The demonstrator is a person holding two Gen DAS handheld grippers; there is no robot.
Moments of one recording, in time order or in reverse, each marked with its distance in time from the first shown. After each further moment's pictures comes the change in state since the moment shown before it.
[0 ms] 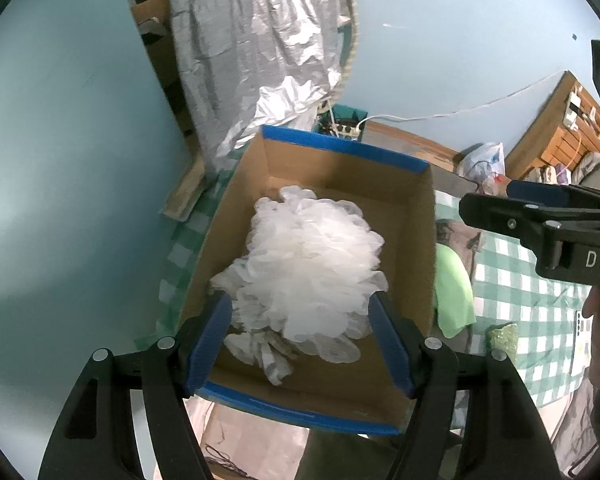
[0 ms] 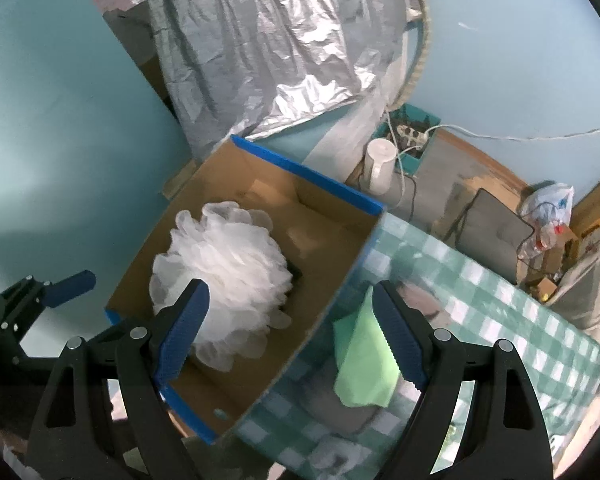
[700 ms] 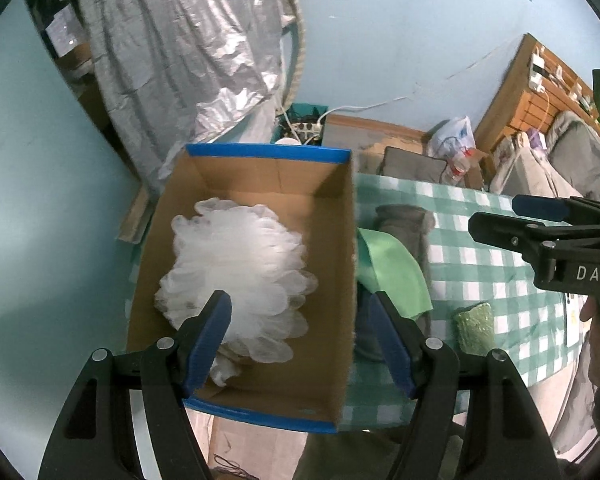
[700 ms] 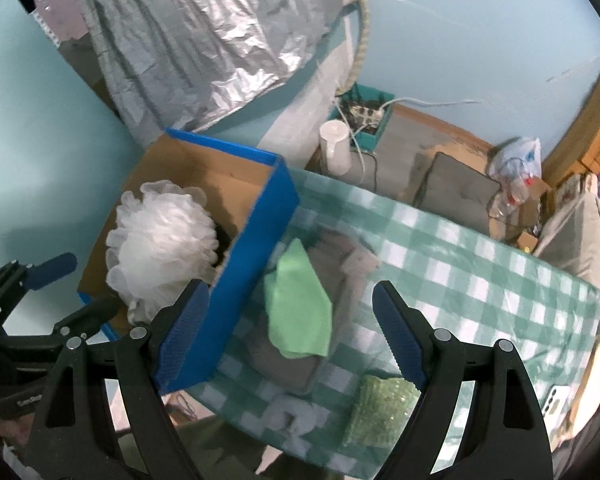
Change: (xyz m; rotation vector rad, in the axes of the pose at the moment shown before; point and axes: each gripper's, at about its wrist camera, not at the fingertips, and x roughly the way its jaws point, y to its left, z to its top) left arm -0.008 -0.074 -0.002 0.143 0.001 -0.047; right arm -0.035 -0.076 -0.055 0.147 -0.001 -0.063
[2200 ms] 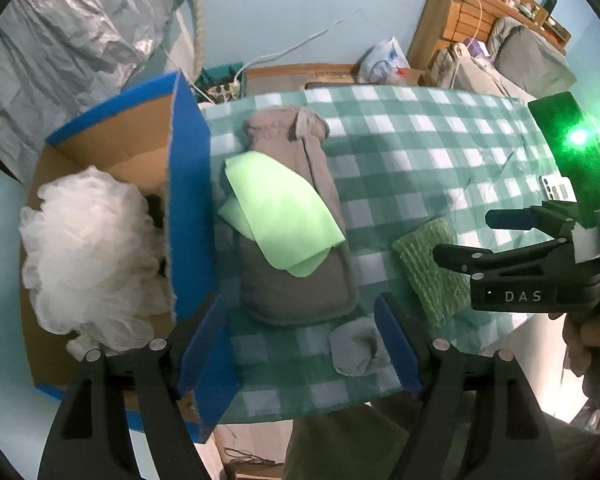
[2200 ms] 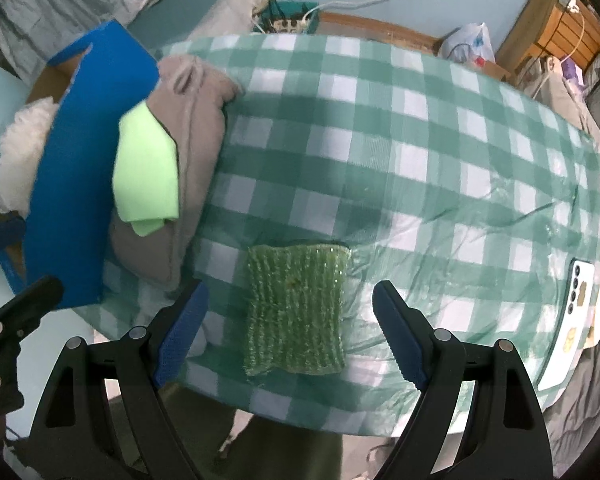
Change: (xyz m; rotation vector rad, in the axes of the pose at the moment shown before) left arm 0.069 -0.109 -0.048 0.243 0.153 -0.121; right arm 0.072 -0.097 -0.123 0.199 0.230 -0.110
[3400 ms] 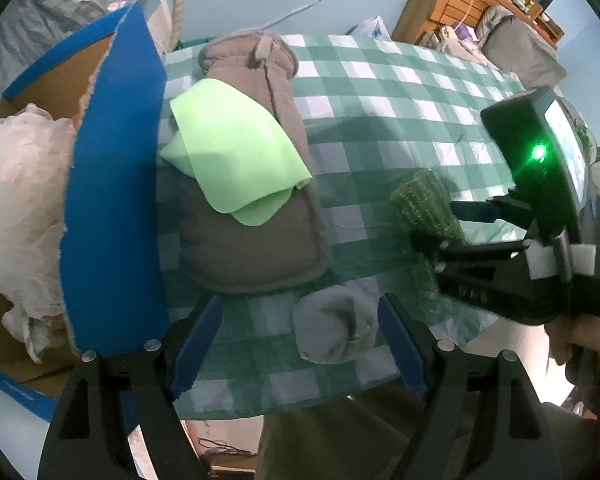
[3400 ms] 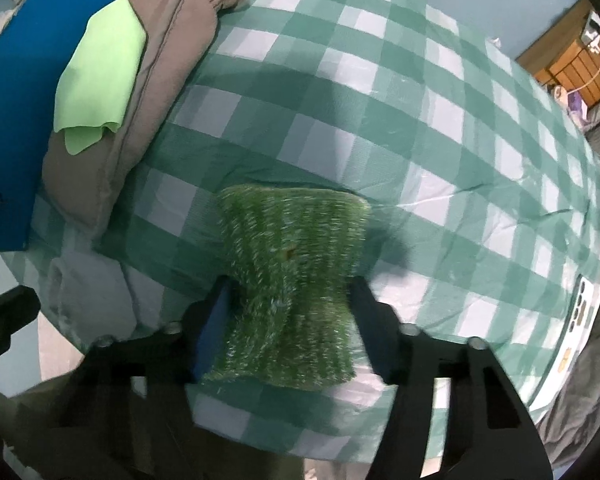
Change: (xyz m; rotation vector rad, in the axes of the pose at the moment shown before) left arm 0.047 -0.014 -0.032 -0.012 0.069 -0.109; right arm 0.067 0.040 -0.041 -0.137 0.050 -0.150
